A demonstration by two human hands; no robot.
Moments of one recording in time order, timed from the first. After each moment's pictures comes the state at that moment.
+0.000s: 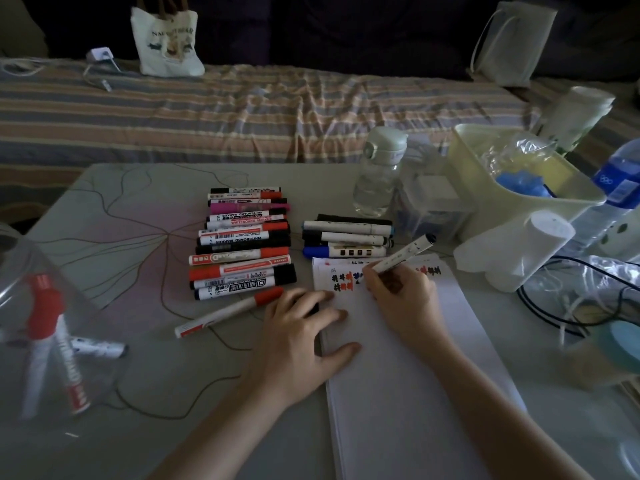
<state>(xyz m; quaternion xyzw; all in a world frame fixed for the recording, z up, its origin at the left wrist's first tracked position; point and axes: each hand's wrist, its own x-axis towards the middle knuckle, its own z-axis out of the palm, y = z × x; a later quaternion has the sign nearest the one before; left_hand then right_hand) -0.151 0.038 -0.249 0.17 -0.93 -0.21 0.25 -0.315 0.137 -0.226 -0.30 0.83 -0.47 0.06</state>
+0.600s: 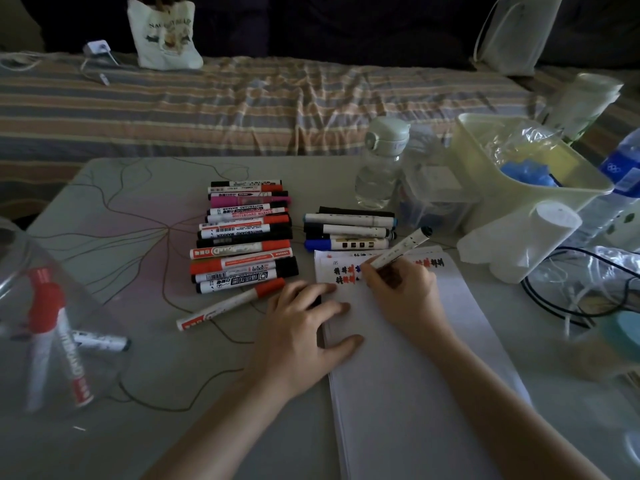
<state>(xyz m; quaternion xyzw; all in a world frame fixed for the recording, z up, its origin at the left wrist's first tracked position) -0.150 0.038 -0.248 0.18 -0.93 -0.21 0.23 -0.313 0.138 -0.230 -0.34 0.82 -0.47 0.04</state>
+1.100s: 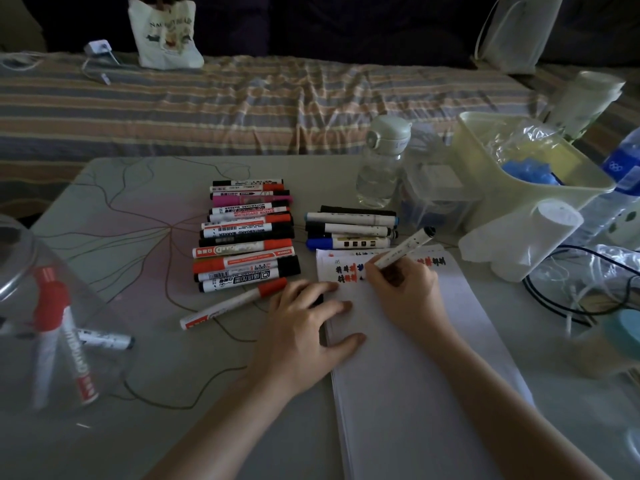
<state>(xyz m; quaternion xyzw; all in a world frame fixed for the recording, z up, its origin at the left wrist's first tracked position) -0.150 0.038 -0.245 0.18 -0.93 -0.21 0.23 -0.312 0.138 -0.228 -0.33 0.82 -0.47 0.03</state>
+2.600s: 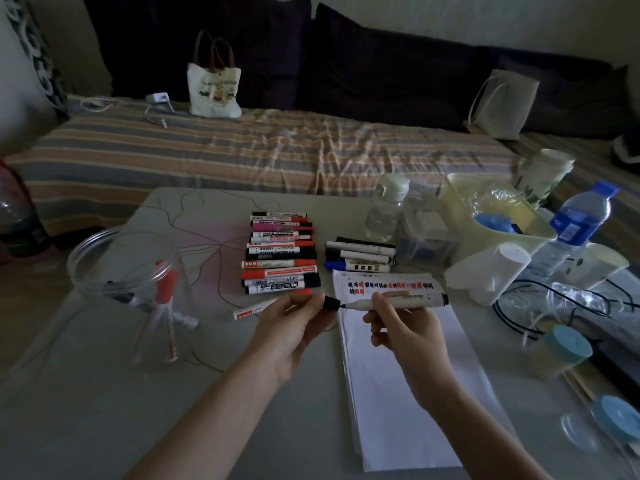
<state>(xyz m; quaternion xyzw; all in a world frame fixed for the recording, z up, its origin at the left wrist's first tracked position) -0.094 0.058 -0.155 0.34 -0.35 -0.83 0.26 -0.194 0.186 -0.136 -0.21 0.66 -0.68 0.24</state>
